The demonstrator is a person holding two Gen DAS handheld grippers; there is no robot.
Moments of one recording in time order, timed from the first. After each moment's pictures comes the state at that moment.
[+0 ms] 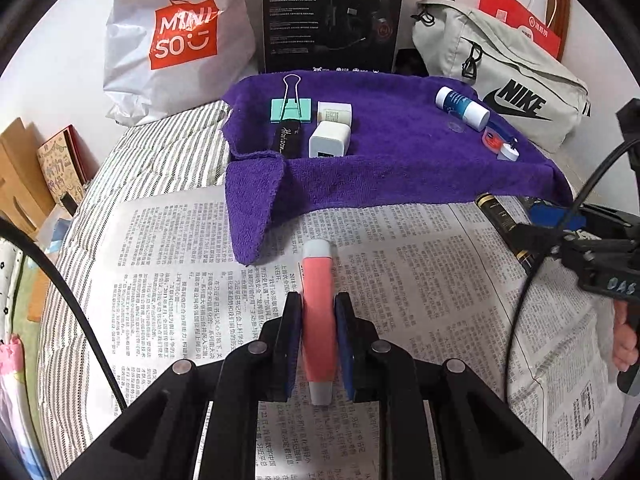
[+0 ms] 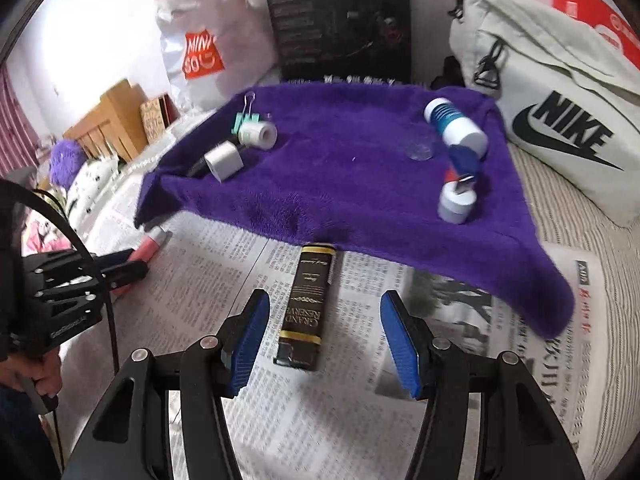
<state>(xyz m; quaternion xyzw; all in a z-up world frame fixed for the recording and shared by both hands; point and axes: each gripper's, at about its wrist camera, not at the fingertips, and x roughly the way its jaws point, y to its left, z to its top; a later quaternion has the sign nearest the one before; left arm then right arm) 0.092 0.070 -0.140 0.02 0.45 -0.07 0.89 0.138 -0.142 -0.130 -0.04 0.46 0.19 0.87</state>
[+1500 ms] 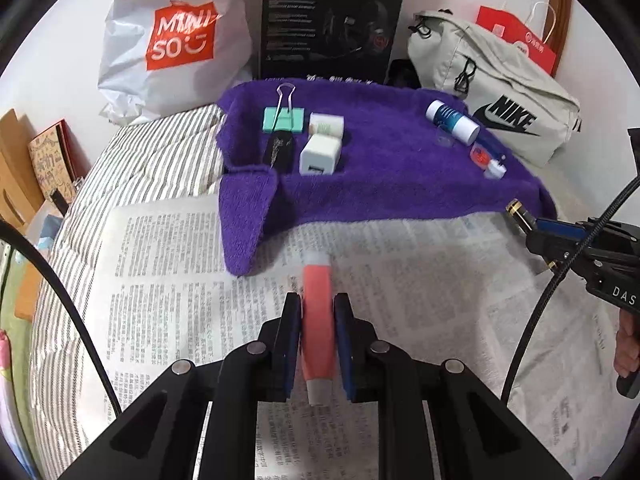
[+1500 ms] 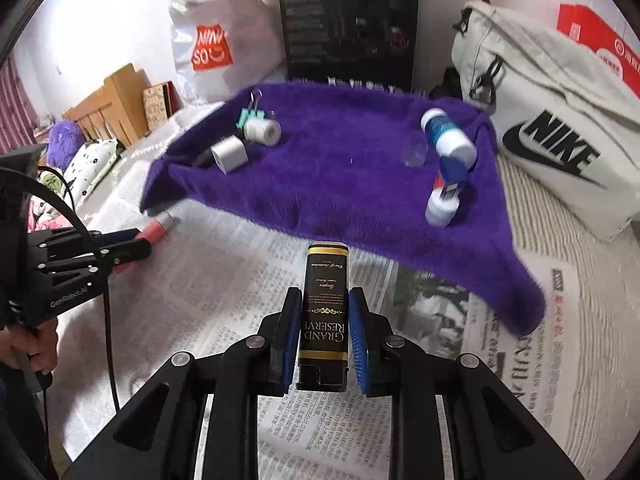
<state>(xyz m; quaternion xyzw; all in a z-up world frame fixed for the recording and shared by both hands) 0.100 0.069 -0.130 0.00 0.45 -0.09 0.89 0.121 -0.154 -0.102 -0.06 0.45 0.19 0.87</state>
